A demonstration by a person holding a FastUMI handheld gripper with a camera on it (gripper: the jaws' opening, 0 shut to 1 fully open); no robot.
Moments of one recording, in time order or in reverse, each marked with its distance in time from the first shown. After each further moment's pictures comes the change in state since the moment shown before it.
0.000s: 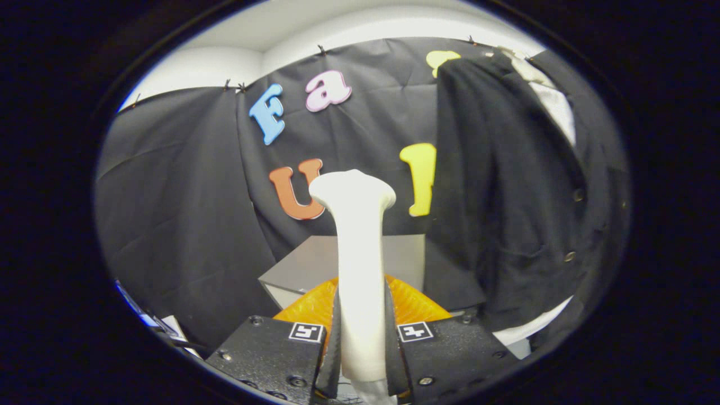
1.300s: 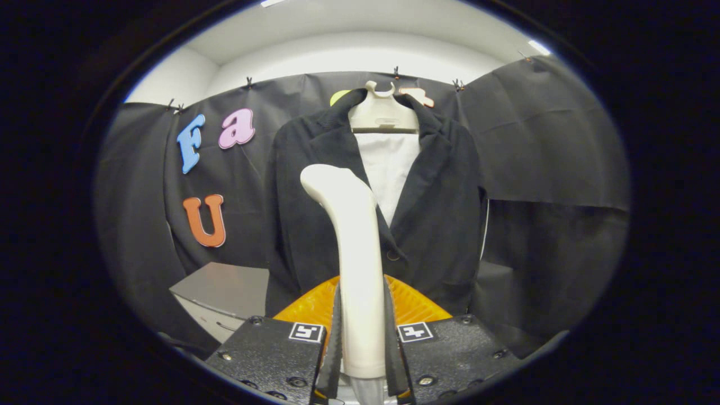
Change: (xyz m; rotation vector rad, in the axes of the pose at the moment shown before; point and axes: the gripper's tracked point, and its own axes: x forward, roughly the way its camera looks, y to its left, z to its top) arm -0.076 -0.230 0.071 -0.035 -0.160 -0.393
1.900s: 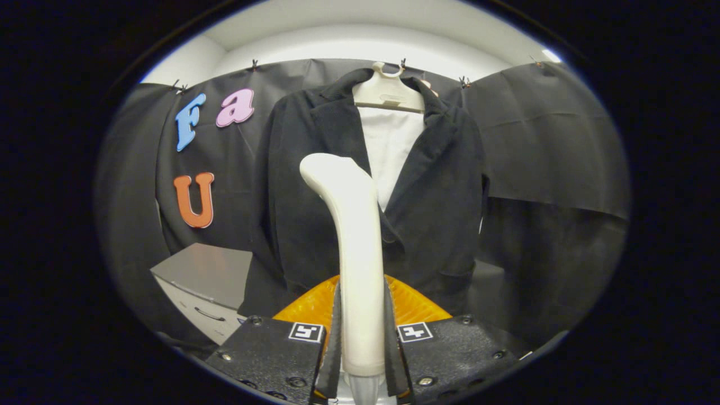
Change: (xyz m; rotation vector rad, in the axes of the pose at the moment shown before) arm 0.019 -0.006 -0.035 -0.069 0.054 -0.040
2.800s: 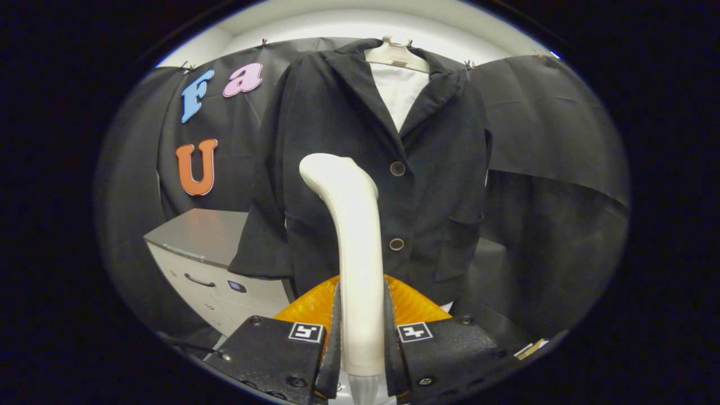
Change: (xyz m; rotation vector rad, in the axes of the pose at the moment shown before) arm -0.012 -0.002 -0.099 -0.033 0.124 -0.006
